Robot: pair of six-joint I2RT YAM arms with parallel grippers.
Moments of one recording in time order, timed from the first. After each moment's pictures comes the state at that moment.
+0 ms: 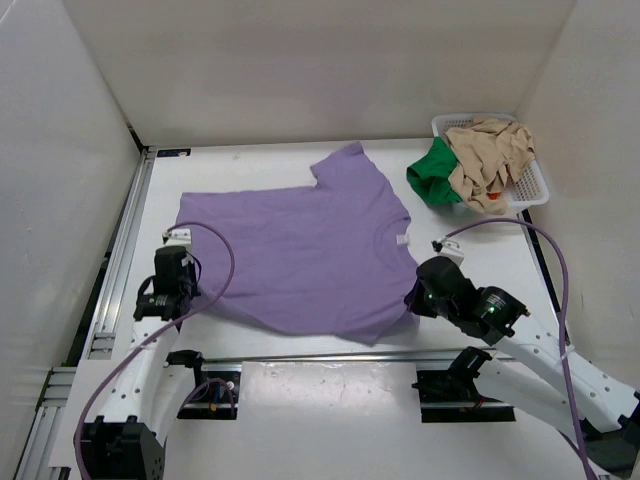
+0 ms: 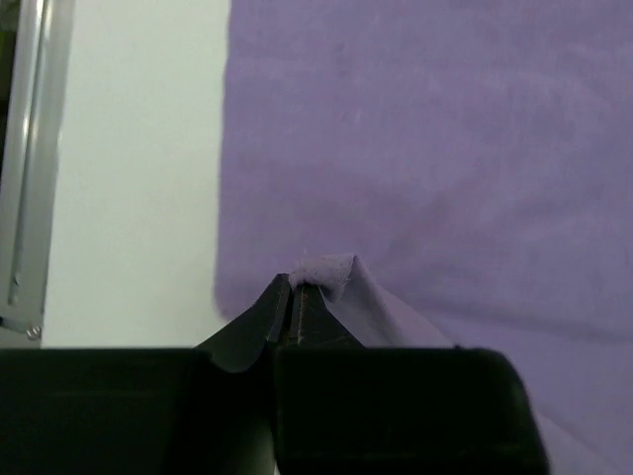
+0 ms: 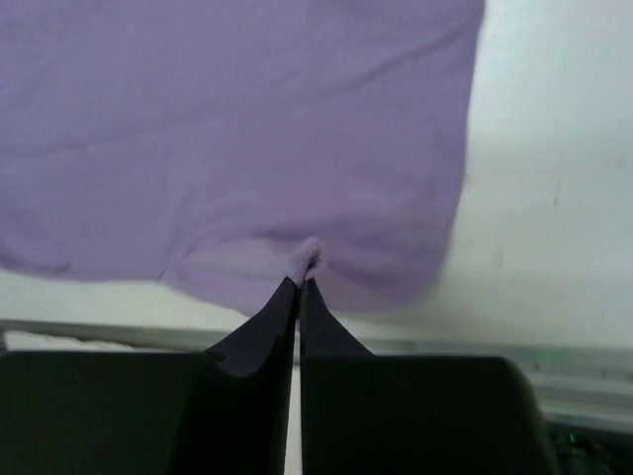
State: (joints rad) left arm 0.00 0.78 0.50 -0.46 -0.27 0.00; right arm 0.79 0.72 0.71 -0.84 0.29 0.82
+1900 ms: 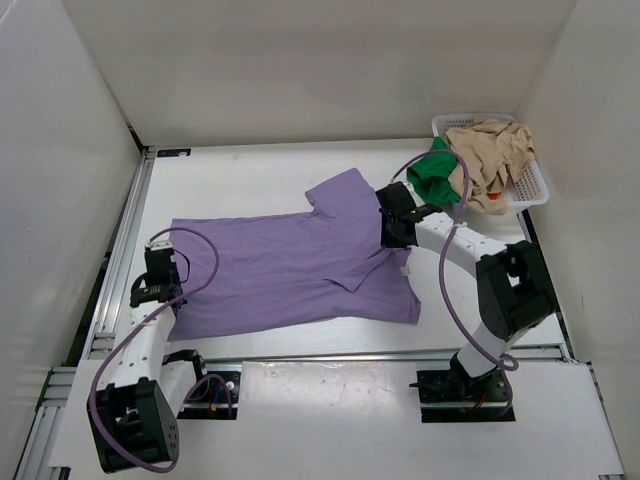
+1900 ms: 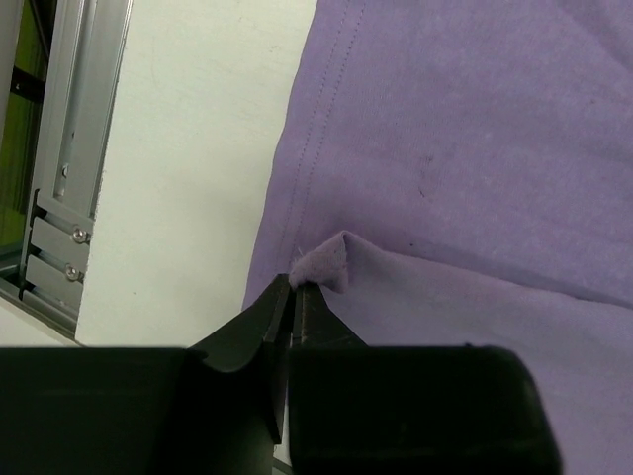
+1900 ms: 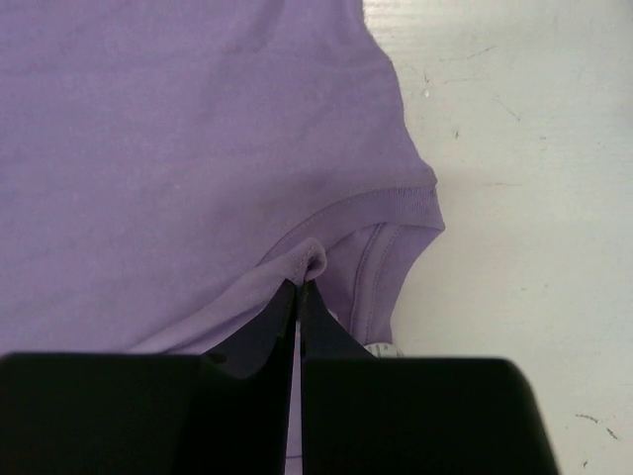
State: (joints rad) left arm 0.18 0.91 0.46 -0.51 -0.35 0.00; right arm 0.51 1.65 1.10 -0.48 0.26 0.41
